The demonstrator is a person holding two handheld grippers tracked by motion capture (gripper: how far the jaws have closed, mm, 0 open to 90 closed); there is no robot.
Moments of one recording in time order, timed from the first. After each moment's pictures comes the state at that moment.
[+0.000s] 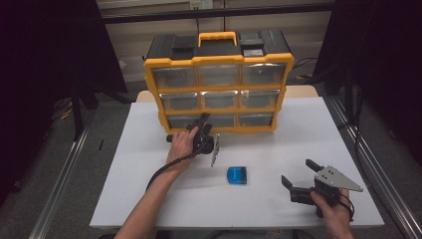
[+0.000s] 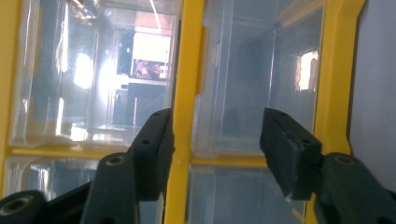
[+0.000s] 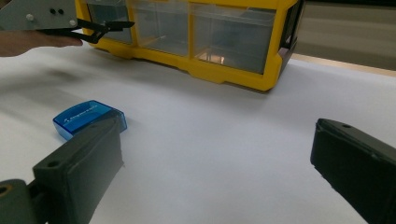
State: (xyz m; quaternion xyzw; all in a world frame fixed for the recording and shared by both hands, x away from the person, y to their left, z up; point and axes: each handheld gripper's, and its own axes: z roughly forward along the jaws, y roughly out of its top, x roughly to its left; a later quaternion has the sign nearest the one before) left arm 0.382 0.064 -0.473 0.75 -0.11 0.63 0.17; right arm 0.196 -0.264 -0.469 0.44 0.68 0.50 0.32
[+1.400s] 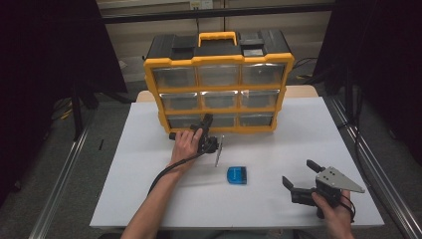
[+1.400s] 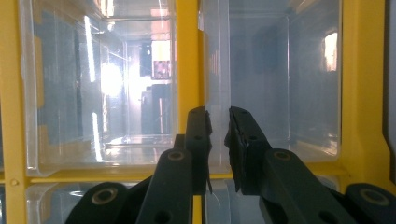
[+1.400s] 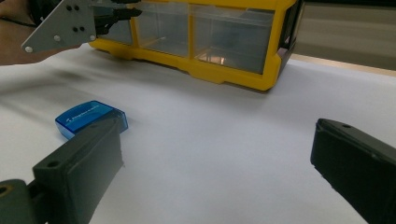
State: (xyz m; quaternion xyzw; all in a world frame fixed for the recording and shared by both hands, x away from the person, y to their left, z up) left arm 0.386 0.056 -0.482 0.72 -0.13 0.67 0.10; right arm 0.194 -0.265 -0.468 0.44 0.68 0.50 0.32
